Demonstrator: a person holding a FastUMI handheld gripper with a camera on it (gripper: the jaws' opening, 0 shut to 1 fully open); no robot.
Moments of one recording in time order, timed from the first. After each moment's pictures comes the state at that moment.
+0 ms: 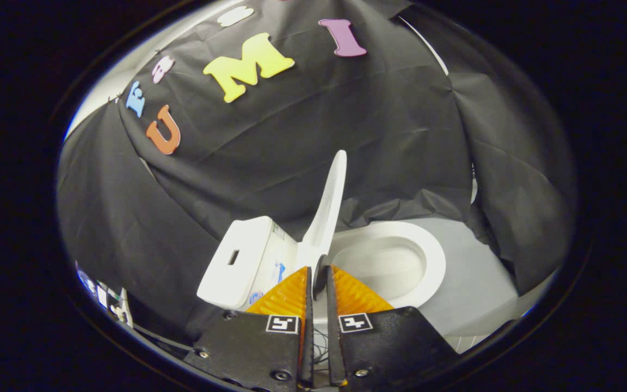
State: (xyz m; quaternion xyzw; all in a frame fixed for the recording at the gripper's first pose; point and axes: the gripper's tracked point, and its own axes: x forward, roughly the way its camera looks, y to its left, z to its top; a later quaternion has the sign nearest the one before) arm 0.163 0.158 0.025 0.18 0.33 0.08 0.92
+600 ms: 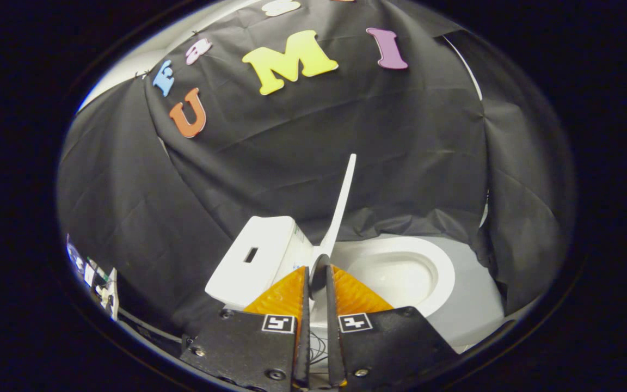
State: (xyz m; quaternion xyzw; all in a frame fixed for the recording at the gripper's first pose) arm 0.165 0.227 0.058 0.13 0.31 0.12 0.94
